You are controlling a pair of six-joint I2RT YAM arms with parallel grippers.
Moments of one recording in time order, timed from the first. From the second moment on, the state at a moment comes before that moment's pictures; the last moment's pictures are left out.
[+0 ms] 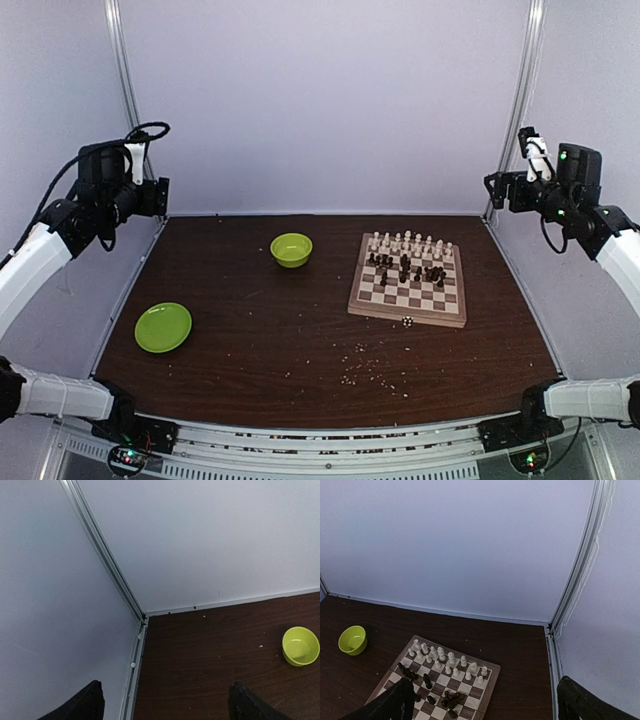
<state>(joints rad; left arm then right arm) -0.34 1.11 1.20 -0.40 -0.48 0.11 0.14 1.04 1.17 -0.37 0.02 -0.03</state>
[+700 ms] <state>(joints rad) -0.39 1.28 1.05 -0.31 0.06 -0.07 -0.02 1.06 0.98 -0.57 -0.30 -0.07</state>
